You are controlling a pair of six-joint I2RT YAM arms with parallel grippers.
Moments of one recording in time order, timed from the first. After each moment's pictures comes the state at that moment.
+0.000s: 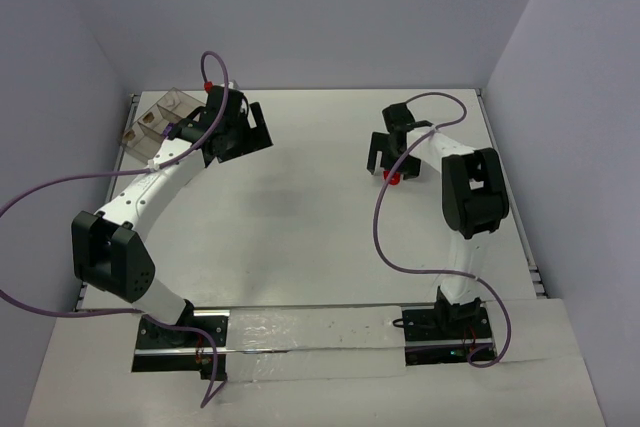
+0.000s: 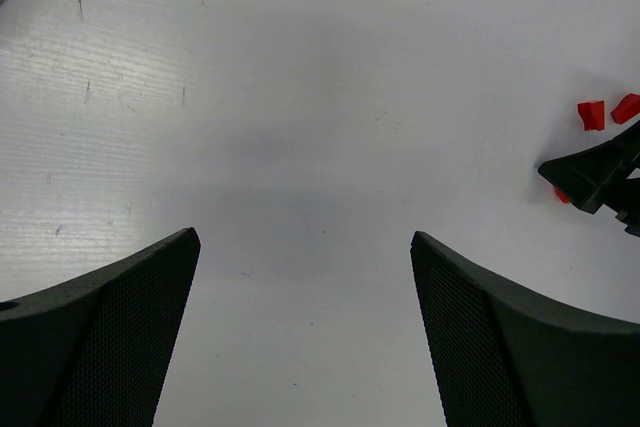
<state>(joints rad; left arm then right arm) -0.42 1.56 1.41 -0.65 -0.12 -0.60 0.22 1.96 1.37 -0.56 0.12 0.41</state>
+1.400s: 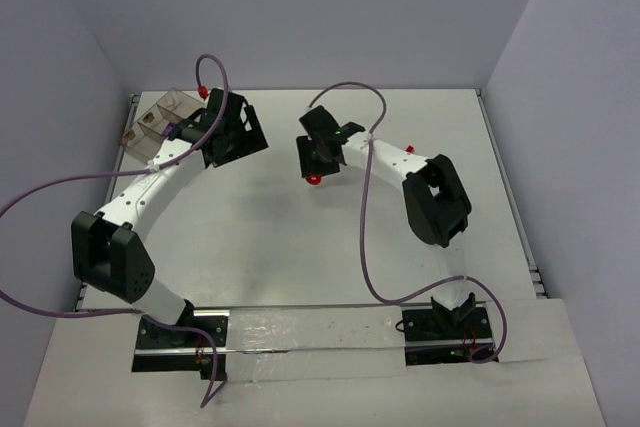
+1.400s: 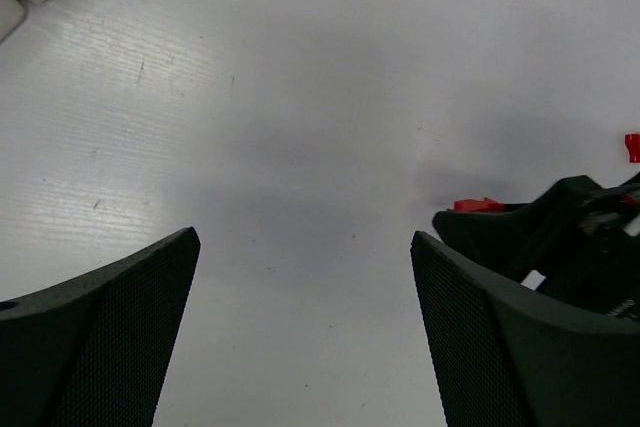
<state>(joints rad) -0.43 1.56 1.41 -0.70 -0.22 -0.65 0.62 2.02 1.61 -0.59 0.06 0.43</state>
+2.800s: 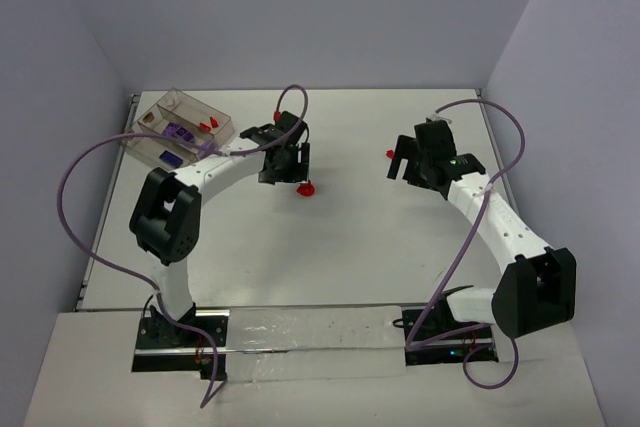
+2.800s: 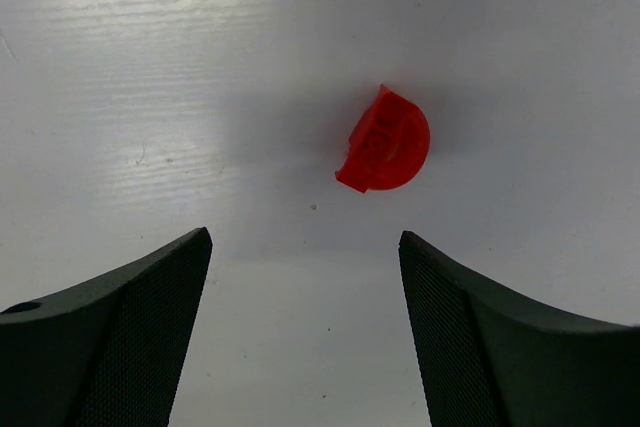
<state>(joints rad) -0.64 1.91 1.50 -0.70 -0.18 -0.50 0.24 1.28 1.02 -0.60 0.17 0.47</state>
